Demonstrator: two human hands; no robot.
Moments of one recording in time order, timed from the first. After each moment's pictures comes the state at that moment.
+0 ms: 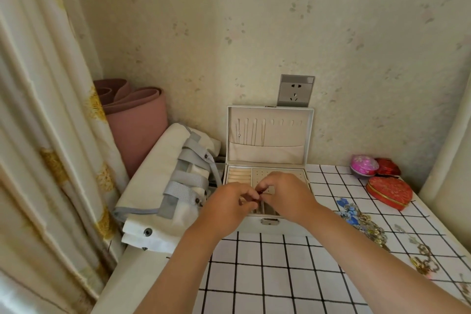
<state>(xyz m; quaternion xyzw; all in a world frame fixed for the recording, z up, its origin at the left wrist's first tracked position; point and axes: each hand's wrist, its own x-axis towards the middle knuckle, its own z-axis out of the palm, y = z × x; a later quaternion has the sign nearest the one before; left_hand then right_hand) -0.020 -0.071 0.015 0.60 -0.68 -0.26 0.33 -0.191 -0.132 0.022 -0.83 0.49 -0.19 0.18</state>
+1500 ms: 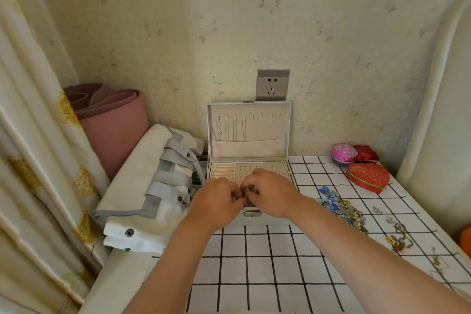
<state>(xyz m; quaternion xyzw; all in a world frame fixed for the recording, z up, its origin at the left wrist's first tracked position) -0.035 -0.084 0.004 0.66 -0.72 -0.09 0.21 -0.203 -0.131 0.014 -0.87 0.44 -0.16 0.15</state>
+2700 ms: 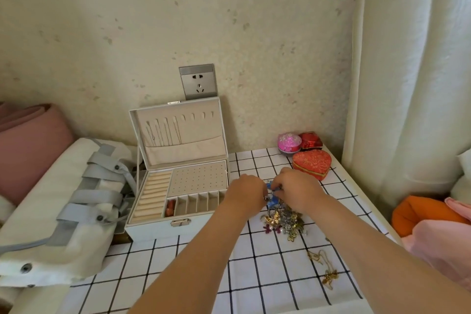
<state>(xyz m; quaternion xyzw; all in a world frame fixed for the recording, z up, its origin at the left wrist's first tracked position) -0.245 -0.160 -0.018 0.59 -0.81 -0.04 0.01 -0.404 -0.171 -0.031 -0.81 0.57 -0.10 0.06</state>
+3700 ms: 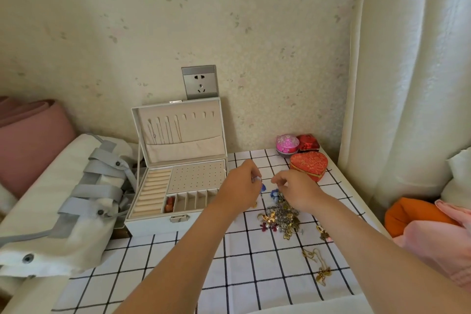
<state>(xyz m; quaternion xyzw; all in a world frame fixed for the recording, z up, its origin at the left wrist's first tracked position) -0.234 -0.147 -0.005 0.59 -0.72 -0.22 0.29 -0.414 -0.168 -0.034 -0.72 0.61 -0.20 0.25</state>
